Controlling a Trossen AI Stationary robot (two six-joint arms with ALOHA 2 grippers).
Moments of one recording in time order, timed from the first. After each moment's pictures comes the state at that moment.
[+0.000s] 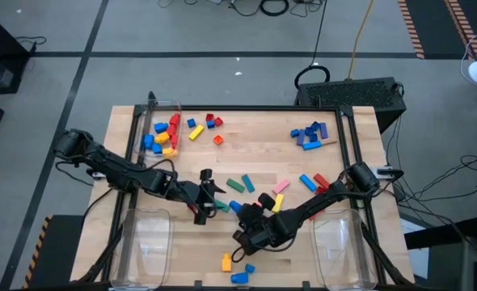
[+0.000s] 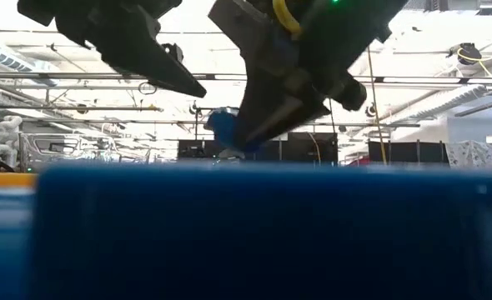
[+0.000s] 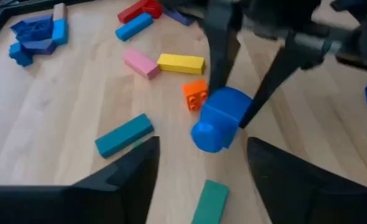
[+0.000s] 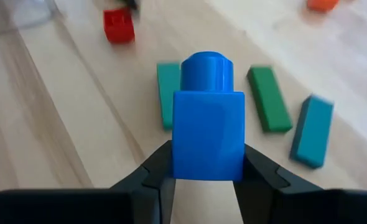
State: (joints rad) left arm -0.31 1.41 0.72 0.08 -0.23 -0.01; right arm 0.48 2.08 1.47 -0.51 0.76 0.94
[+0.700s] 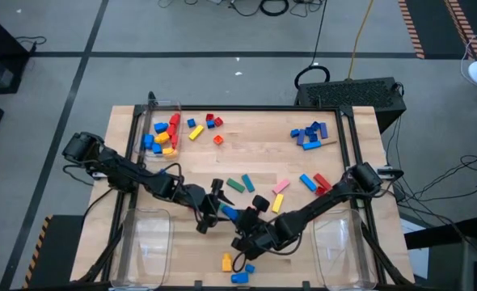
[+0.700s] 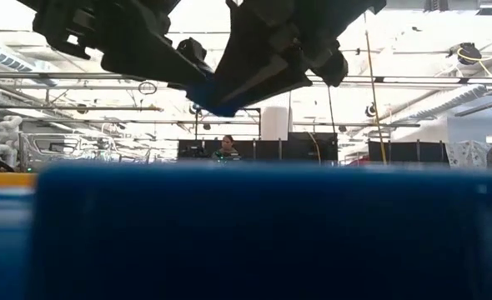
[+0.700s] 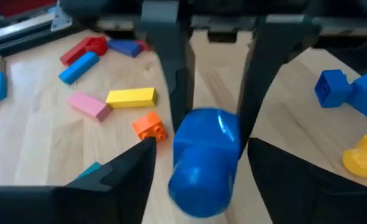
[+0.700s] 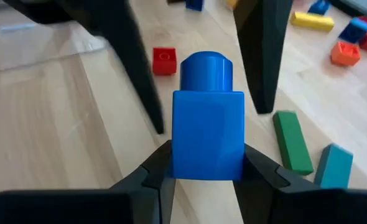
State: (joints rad) left arm -0.32 1.52 0.72 0.30 -0.06 0.16; right arm 0.51 2.06 1.47 -0.34 0.79 0.72
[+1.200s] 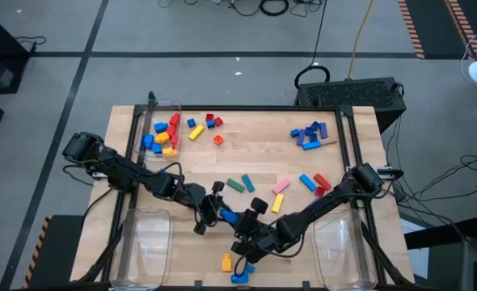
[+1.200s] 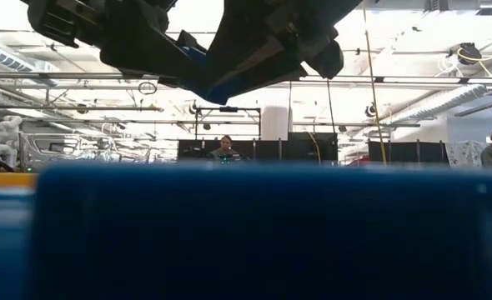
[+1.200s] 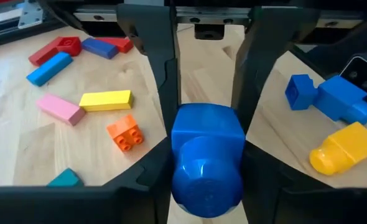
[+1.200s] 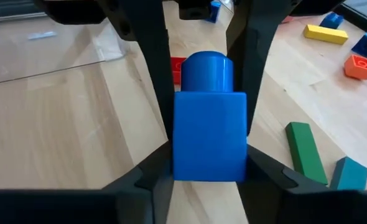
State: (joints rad) left arm -0.30 1.52 0.73 0.29 0.04 0.13; right arm 0.53 2.06 1.47 -0.28 0.78 0.68
